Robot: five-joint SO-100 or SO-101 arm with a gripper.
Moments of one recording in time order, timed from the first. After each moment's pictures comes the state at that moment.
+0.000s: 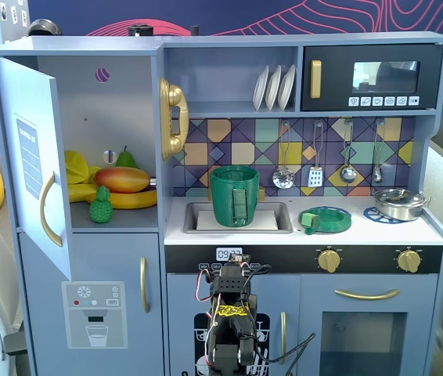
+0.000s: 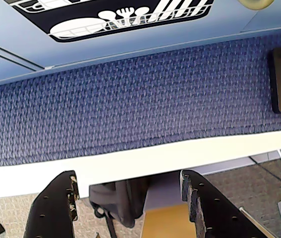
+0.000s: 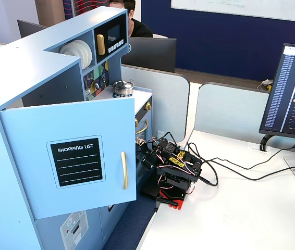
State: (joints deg) arm 2.6 182.5 166.4 83.4 -88.3
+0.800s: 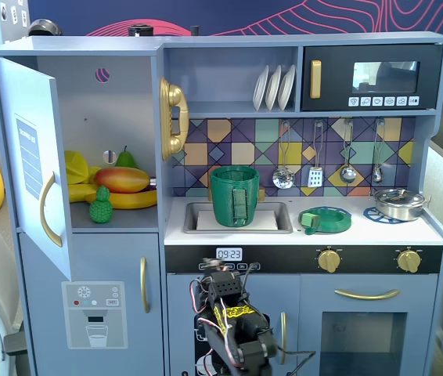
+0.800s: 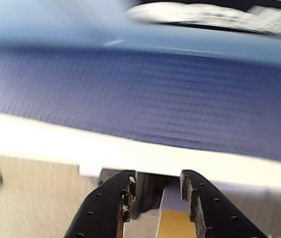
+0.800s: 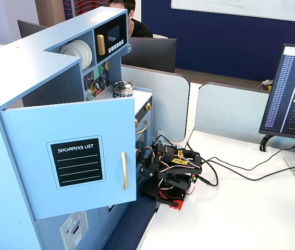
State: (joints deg) arm -23.6 182.2 169.0 70.9 -83.1
